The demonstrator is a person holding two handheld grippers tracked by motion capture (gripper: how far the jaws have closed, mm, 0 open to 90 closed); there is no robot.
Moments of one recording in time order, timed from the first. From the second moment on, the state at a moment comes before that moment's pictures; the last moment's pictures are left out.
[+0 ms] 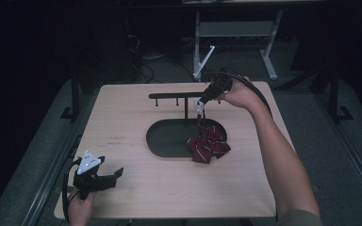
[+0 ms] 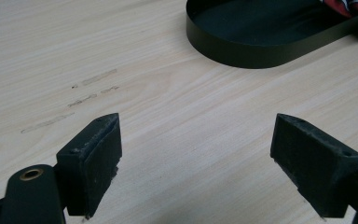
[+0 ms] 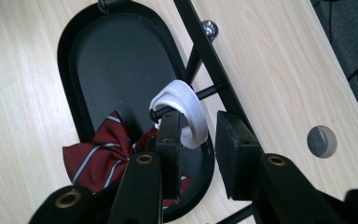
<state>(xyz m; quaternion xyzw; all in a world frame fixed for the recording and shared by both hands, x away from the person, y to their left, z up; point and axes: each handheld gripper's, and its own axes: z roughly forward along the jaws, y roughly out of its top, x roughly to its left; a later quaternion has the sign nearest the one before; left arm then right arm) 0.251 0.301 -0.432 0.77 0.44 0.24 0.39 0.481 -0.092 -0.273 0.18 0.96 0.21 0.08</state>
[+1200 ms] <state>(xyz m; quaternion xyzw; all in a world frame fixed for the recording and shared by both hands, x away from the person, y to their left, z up) 0.251 0.298 -0.432 0.77 0.44 0.24 0.39 0.478 -0.101 -0.280 0.19 0.95 0.22 0.08</state>
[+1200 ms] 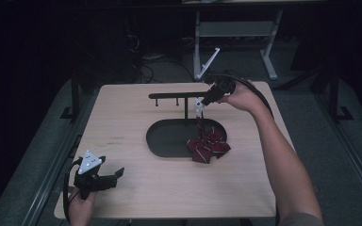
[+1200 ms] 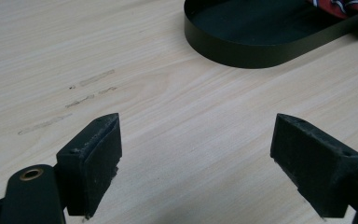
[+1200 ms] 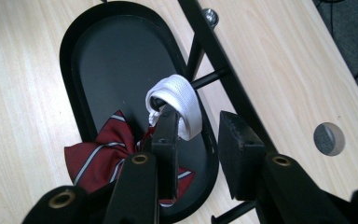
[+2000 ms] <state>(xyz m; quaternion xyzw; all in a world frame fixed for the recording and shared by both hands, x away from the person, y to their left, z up) 0.251 0.298 -0.432 0.77 0.44 0.24 0.39 0.466 -0.112 -0.281 0.19 0.95 0.24 0.06</state>
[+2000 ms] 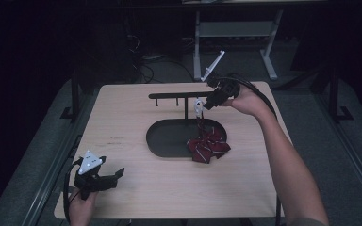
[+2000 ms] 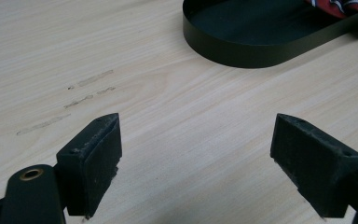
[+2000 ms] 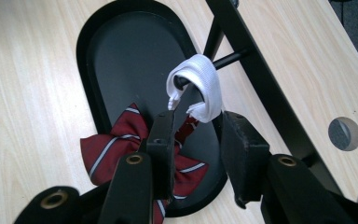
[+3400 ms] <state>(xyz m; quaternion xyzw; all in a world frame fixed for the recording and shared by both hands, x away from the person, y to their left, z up) 0.251 0.297 -0.432 0.78 0.43 0.24 0.39 0.431 -0.133 -0.308 0.17 0.95 0.26 0.03</state>
